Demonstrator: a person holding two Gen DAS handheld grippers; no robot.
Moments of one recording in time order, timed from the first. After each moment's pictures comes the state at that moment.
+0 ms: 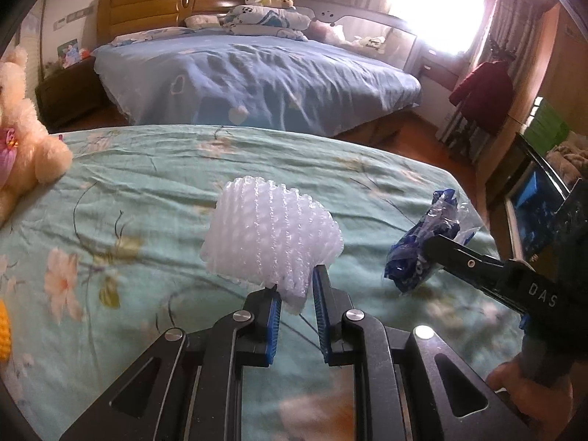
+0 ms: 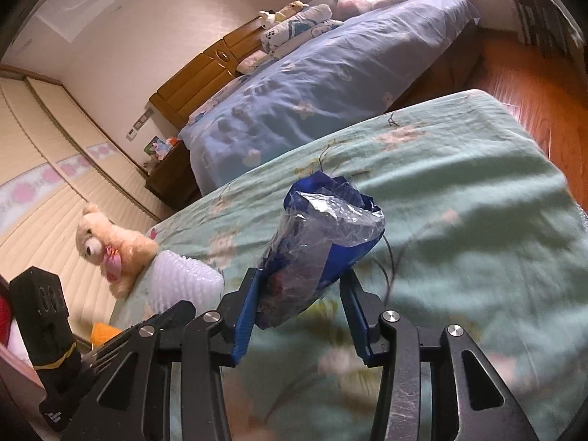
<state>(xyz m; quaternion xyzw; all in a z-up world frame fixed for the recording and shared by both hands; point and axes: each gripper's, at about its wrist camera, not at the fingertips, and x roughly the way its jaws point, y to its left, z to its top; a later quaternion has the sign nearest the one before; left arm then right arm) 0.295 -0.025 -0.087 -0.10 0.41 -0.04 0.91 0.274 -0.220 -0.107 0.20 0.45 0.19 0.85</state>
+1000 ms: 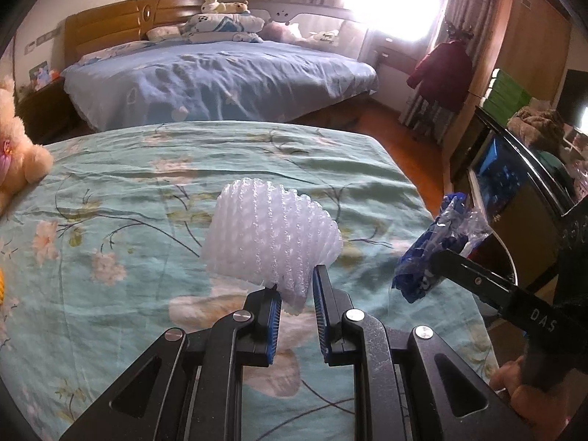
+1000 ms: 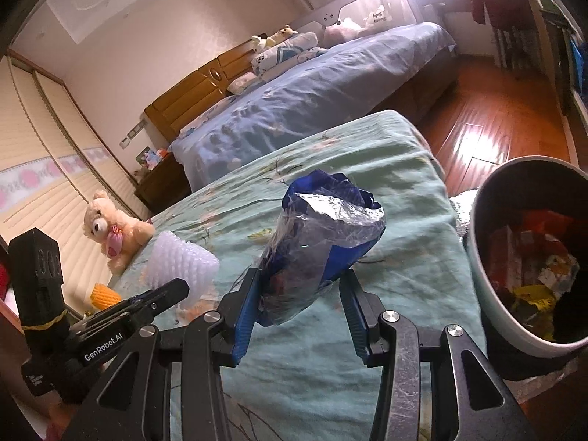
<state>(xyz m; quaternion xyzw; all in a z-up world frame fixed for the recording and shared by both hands) 0.211 -0.094 -0.057 -0.07 0.40 -0.10 0.91 0.168 -0.297 -0.074 0.18 0.42 0.15 0.88</state>
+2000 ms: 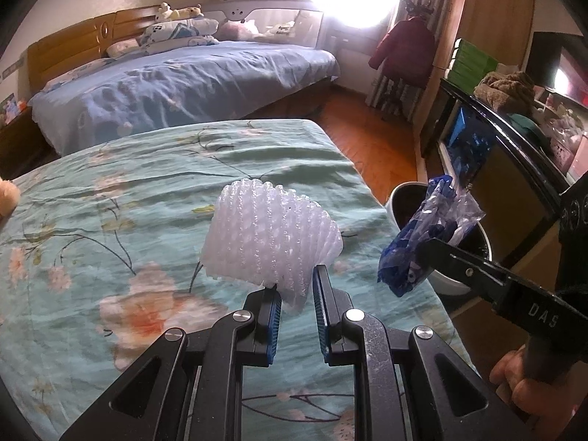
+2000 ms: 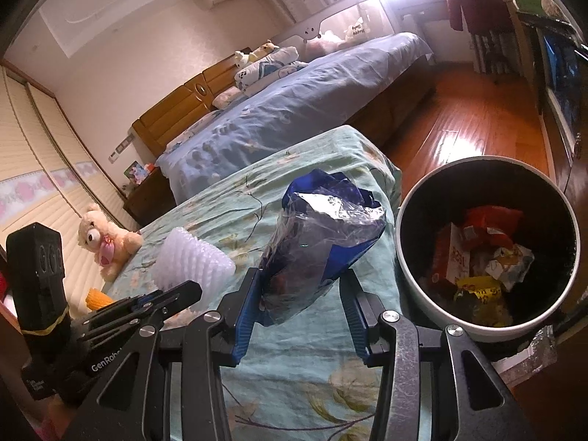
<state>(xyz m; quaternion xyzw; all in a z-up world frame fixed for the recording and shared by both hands) 0.206 -0.157 -0.054 -0.03 0.40 -0.15 0.90 0.140 -0.343 -0.064 0.18 0.40 0.12 0.89</state>
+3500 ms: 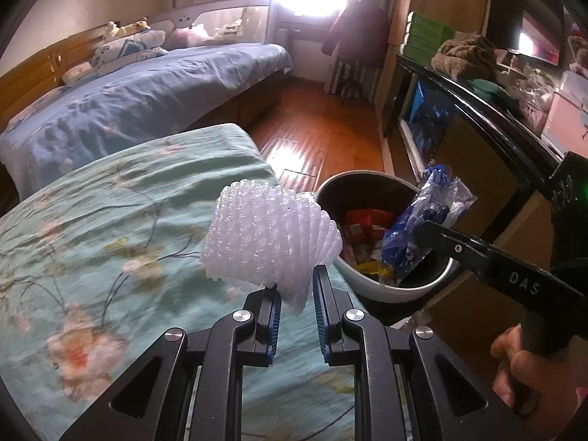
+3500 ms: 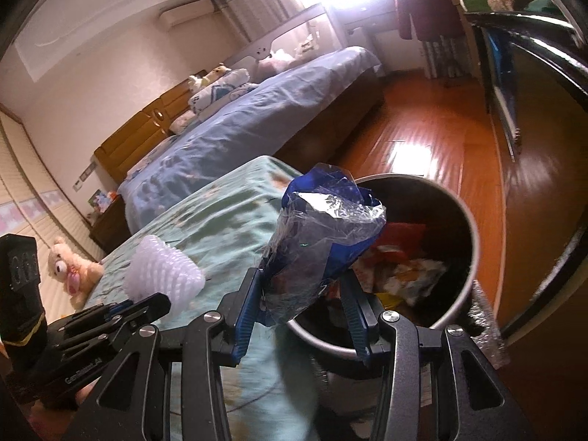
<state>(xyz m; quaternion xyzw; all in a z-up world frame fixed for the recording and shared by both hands) 0.219 -0.239 -0.050 0.03 0.40 -0.22 0.89 0.127 -0.439 -0.062 0.19 0.39 0.03 0.90</state>
